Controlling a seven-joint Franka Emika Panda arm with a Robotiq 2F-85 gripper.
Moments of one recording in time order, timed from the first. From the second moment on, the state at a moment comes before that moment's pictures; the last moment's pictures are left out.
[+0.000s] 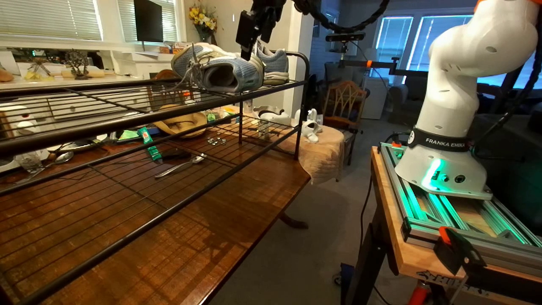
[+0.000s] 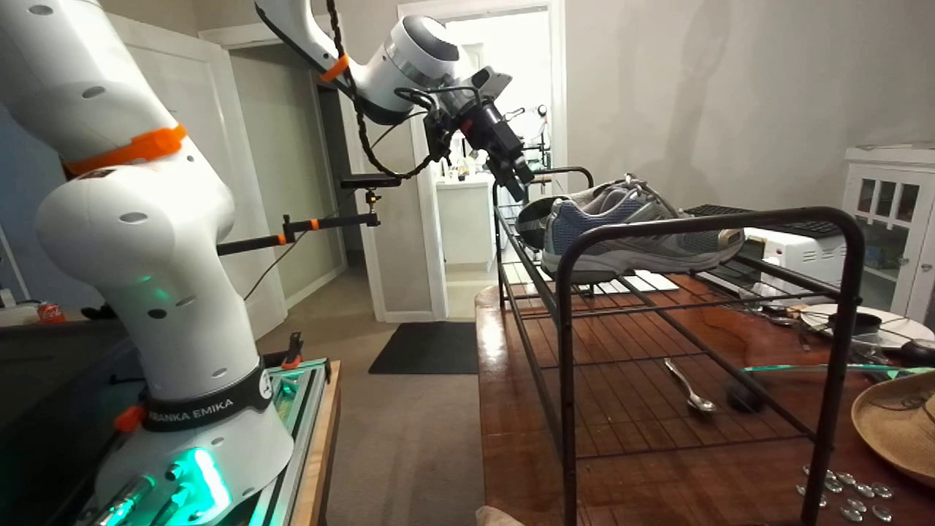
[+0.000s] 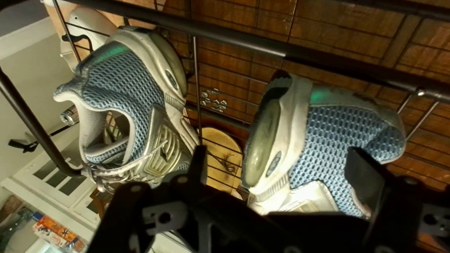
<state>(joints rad) 0.10 -0.29 0.43 -2.38 -0.63 2.14 0.91</state>
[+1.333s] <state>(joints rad) 0.16 -0.18 0.38 -2.34 -0.81 2.22 1.07</state>
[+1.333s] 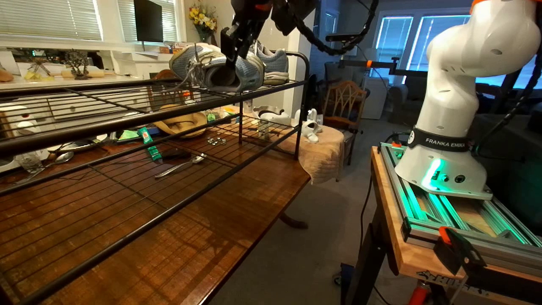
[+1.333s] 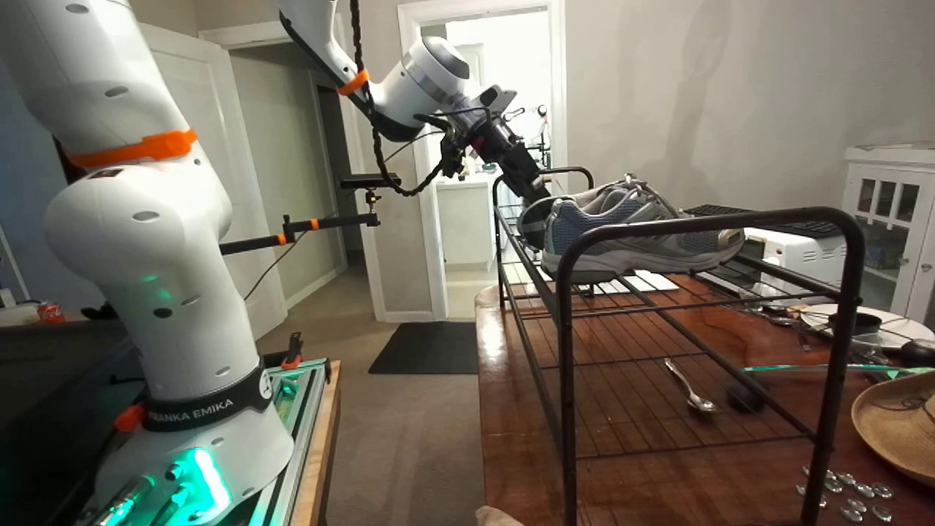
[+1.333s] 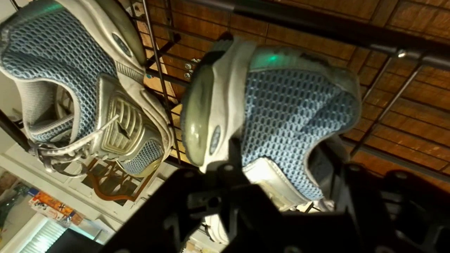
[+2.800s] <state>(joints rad) 0.19 -0.25 0.31 -2.32 -0.64 2.33 1.07</state>
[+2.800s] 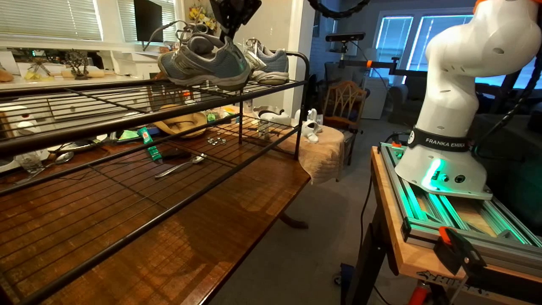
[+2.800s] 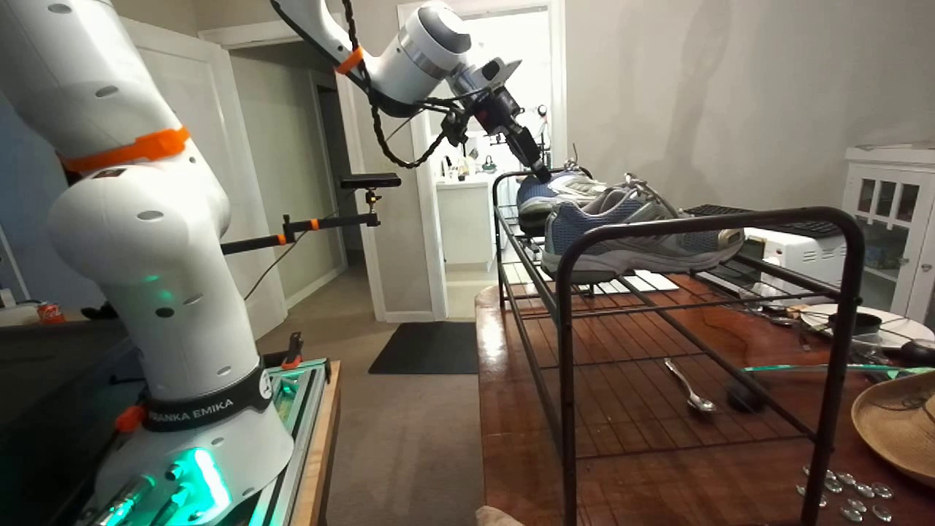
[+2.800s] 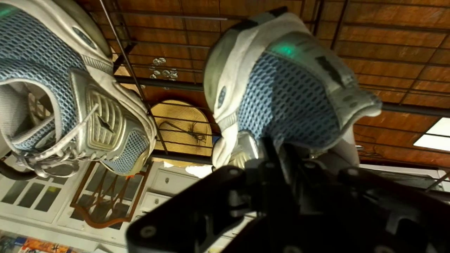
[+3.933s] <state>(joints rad) 0.10 -0.36 0.30 -2.44 -0.58 2.32 1.01</state>
